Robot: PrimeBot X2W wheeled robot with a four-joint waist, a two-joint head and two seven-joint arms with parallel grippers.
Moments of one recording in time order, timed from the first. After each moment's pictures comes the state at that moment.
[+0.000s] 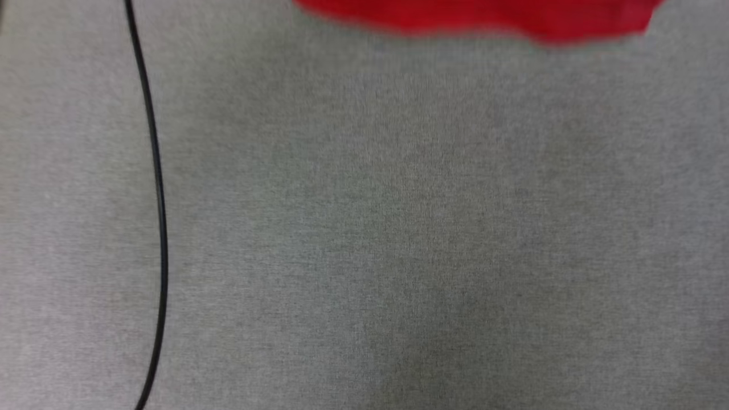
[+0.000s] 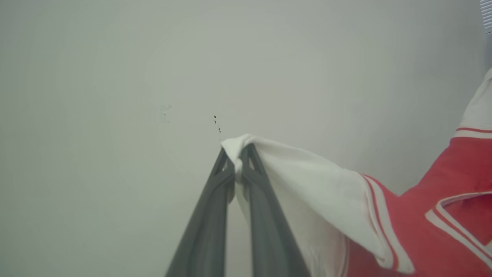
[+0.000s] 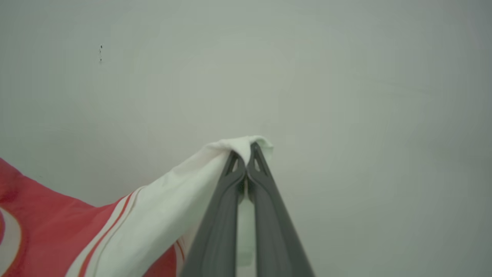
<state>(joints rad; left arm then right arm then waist) -1.62 0.52 -0.50 0.31 -0.61 -0.07 0.04 -1.43 -0.63 0.13 0.28 0.50 0.13 0.25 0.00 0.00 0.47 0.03</state>
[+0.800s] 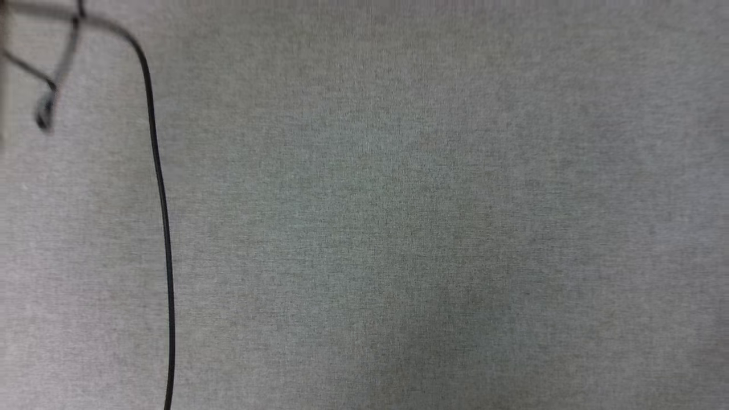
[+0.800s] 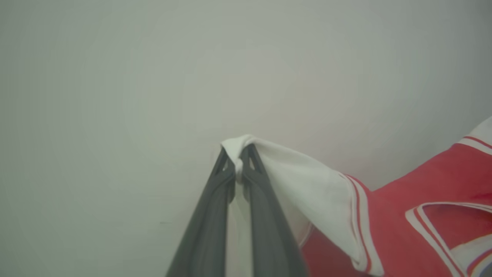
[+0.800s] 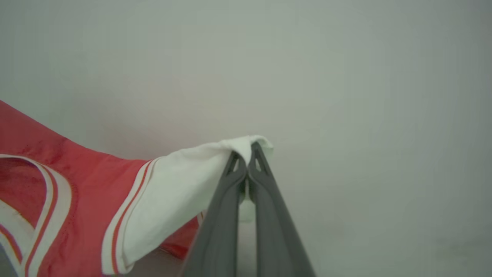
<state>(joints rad) -1.46 0.50 -0.51 0.57 -0.61 -0.10 -0.25 -1.42 -0.59 0.42 0.58 0.60 0.13 -0.02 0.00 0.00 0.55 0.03</state>
